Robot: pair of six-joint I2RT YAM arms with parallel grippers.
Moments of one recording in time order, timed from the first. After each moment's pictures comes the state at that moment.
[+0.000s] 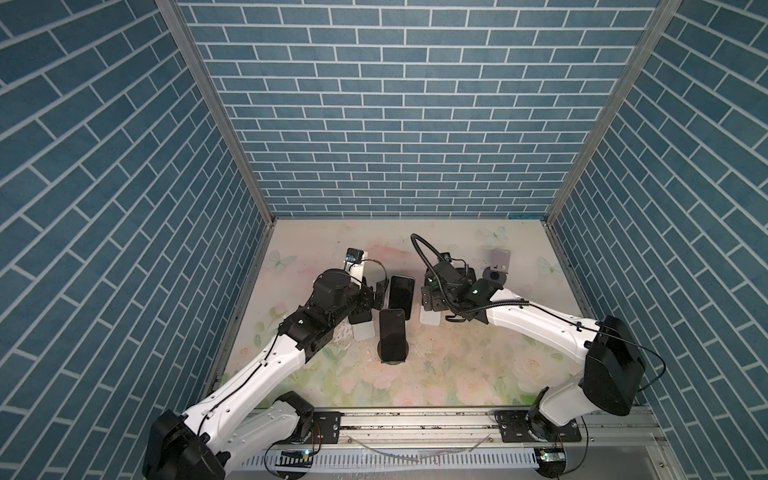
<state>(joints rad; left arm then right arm) -0.57 0.99 0.75 -0.14 -0.06 -0.18 0.90 1.55 1.15 -0.58 0.42 0.54</state>
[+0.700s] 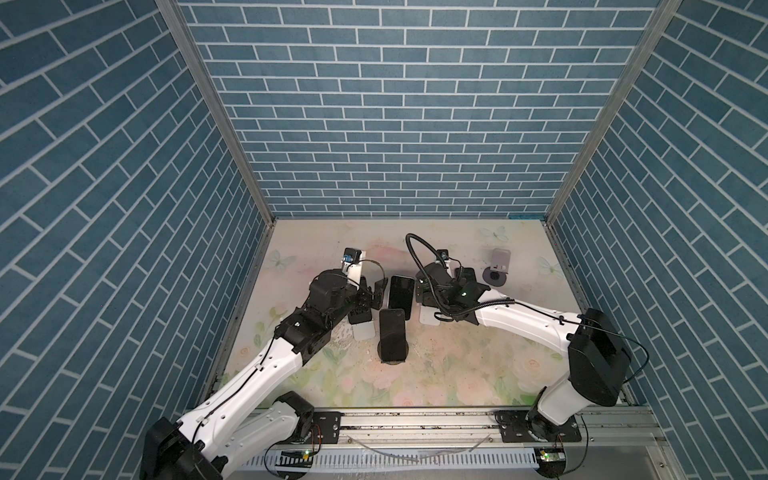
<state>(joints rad) -0.57 0.96 0.75 -0.14 -0.06 -0.17 0.92 1.62 1.15 -0.43 0.54 0.63</state>
